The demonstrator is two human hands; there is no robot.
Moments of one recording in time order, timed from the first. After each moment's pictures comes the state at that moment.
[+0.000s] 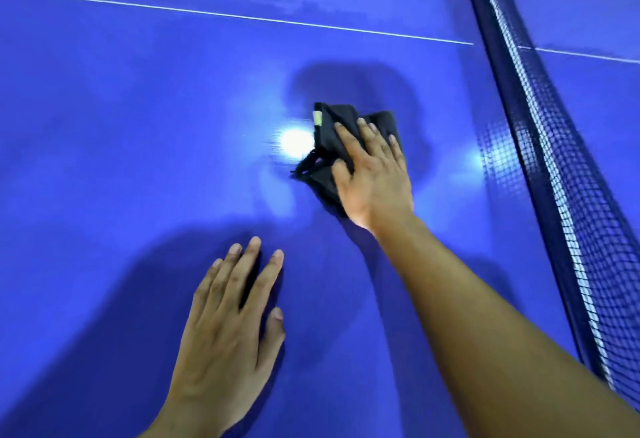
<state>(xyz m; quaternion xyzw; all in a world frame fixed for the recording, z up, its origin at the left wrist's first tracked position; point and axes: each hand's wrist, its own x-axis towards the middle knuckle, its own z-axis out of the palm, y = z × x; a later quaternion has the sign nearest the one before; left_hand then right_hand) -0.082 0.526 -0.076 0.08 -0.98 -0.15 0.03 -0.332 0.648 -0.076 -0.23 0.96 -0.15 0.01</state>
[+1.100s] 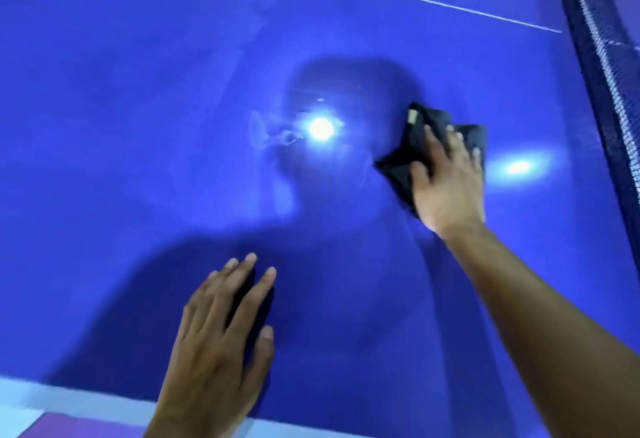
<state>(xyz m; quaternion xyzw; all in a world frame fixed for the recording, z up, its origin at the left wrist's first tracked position) 0.092 0.459 -0.067 0.13 -0.96 -0.23 0.10 -0.227 0.638 -0.078 -0.17 0.98 -0.12 -0.01</state>
